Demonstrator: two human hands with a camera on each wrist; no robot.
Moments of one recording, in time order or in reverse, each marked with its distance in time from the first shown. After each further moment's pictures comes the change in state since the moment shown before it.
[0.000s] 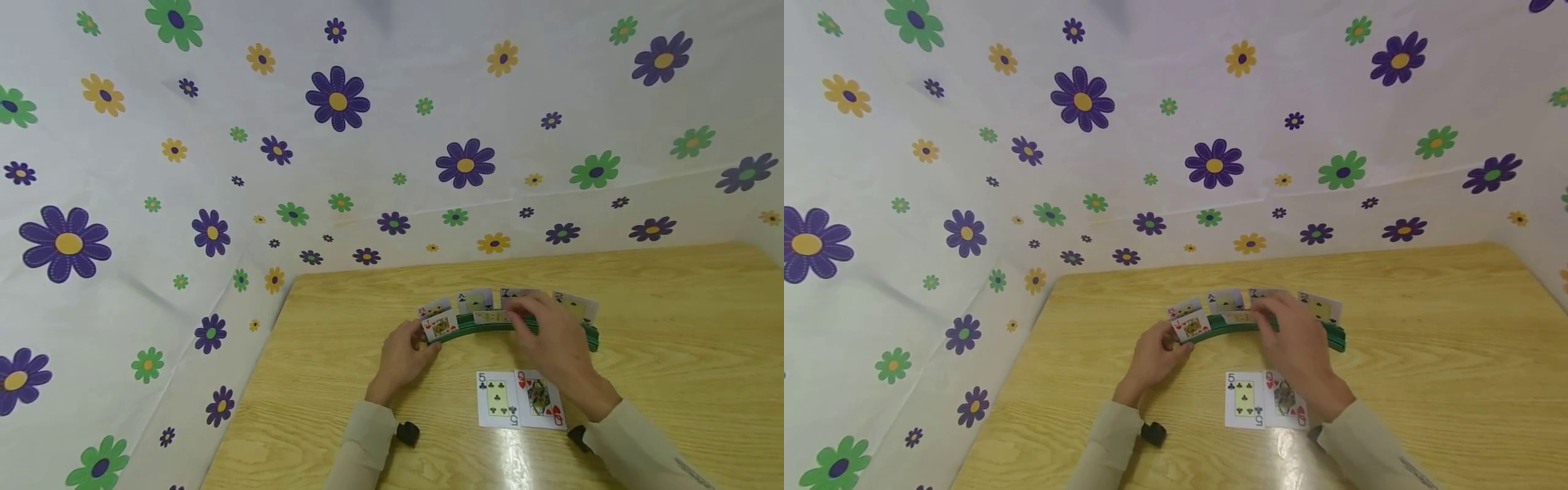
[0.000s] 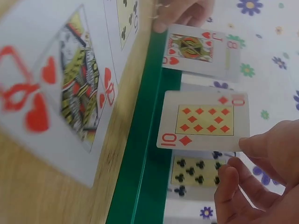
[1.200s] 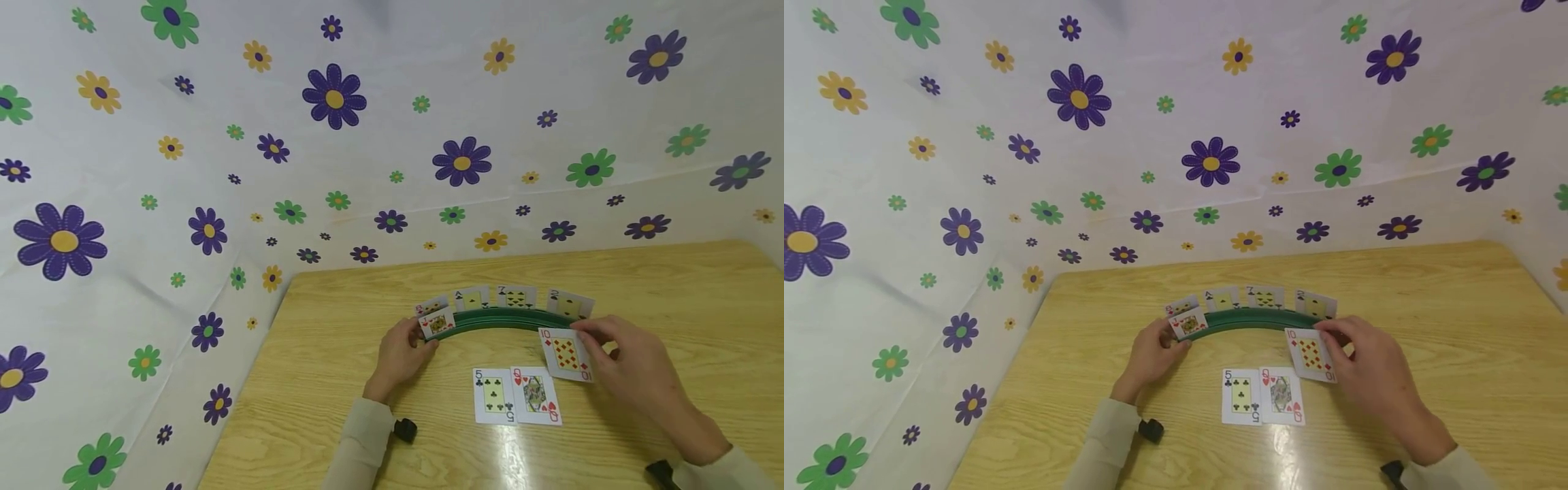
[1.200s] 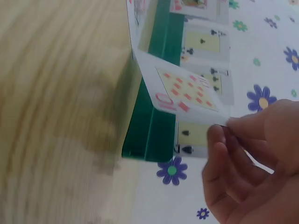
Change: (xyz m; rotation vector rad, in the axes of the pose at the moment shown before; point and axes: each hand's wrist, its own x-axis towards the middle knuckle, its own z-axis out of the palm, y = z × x) left_hand 0.002 -0.004 0.004 0.014 -0.001 -0.006; right_hand -0.043 0.060 -0.069 -0.041 -0.037 -0.006
